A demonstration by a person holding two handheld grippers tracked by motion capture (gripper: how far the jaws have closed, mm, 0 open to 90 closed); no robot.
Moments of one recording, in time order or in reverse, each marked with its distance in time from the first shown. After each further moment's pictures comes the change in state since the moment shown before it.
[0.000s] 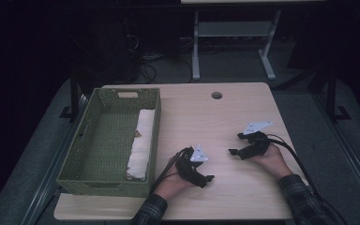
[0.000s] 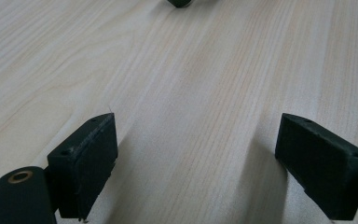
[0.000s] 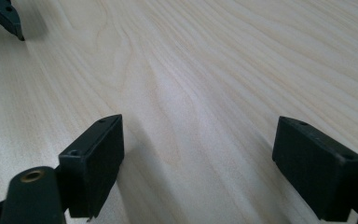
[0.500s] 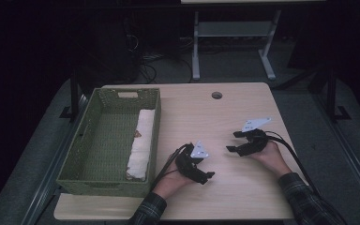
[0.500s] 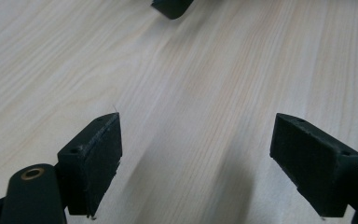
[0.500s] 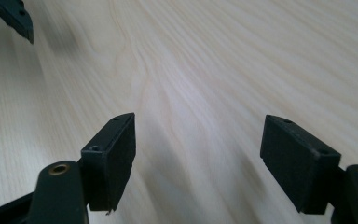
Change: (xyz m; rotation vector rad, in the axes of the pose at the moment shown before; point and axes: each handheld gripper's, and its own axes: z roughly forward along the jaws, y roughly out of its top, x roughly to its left) left arm 0.001 0.013 -0.012 0.010 0.006 -0.002; right arm 0.002 0.014 -0.003 -0.024 0.038 -0.032
